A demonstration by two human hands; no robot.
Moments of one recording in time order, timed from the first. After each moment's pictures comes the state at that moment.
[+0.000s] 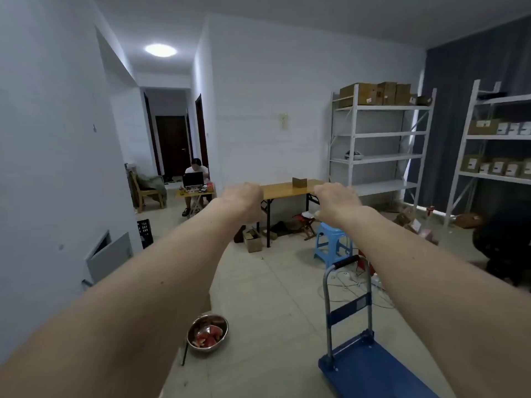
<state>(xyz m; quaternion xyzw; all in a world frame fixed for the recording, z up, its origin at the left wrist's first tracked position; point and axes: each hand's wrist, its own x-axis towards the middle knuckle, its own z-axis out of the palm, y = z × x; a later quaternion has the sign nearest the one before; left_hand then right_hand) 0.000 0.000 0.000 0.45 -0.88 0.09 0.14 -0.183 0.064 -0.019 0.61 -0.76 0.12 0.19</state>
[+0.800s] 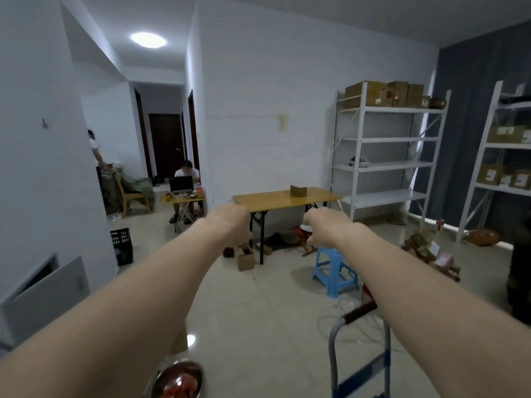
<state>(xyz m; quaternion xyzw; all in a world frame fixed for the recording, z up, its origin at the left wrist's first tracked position) -0.136 -0.284 -0.027 0.47 -0.88 0.07 0.08 -0.331 -0.222 -0.039 0.64 -0.76 0.03 0.09</state>
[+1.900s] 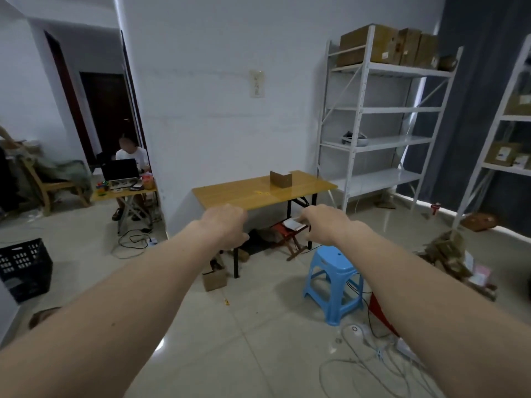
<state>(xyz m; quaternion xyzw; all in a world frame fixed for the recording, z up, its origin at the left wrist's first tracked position) -0.420 -0.917 -0.084 0.41 -0.91 0.07 0.01 -0.614 -0.831 -0.097 0.61 -0.79 0.03 0.03</state>
